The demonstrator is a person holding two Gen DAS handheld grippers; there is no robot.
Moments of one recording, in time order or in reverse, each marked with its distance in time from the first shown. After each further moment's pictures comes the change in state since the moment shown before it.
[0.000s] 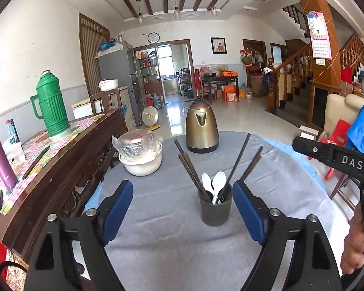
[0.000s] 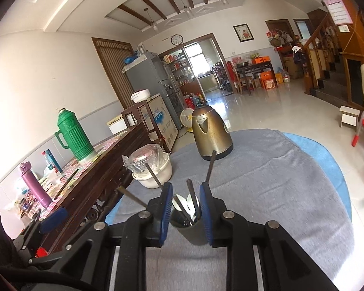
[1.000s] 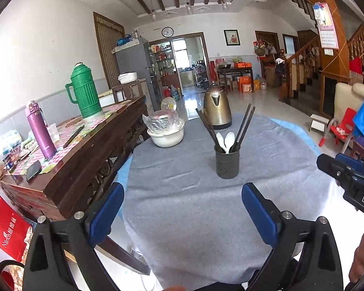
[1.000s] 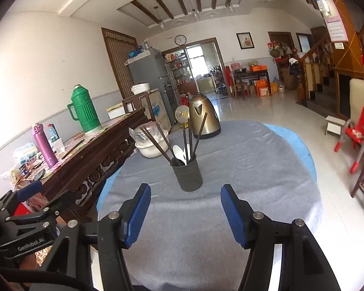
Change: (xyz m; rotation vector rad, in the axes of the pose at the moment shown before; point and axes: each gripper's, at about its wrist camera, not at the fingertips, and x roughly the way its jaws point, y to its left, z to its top) left arm -0.112 0.001 -0.073 0.015 0.047 0.132; right arm -0.136 0.026 -0.107 -0.103 0.006 -0.068
